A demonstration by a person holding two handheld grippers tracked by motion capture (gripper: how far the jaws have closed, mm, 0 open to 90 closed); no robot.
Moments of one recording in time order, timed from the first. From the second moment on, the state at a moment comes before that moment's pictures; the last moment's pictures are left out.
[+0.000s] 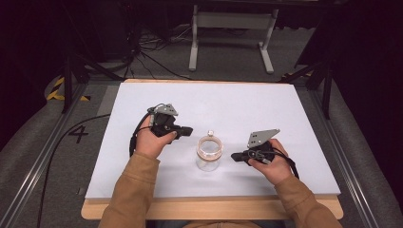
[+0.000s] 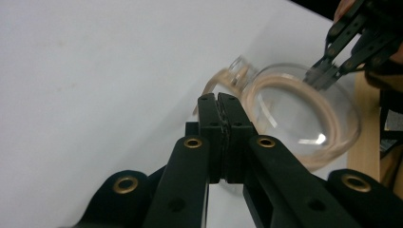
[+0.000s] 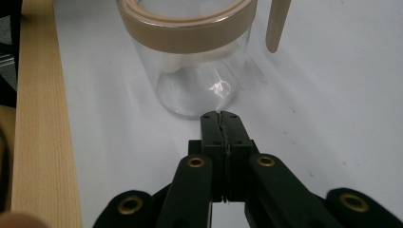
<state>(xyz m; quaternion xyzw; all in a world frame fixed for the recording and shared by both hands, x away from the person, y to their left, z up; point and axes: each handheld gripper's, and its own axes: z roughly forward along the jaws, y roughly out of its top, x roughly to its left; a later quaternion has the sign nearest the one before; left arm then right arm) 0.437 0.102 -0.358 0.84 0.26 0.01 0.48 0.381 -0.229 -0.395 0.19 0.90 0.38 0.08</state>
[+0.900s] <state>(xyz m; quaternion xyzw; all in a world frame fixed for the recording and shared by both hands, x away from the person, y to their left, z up) 0.453 0.053 -0.368 0.84 0.22 0.02 0.50 0.359 -0.244 -0.396 0.21 0.90 0.39 0.08</state>
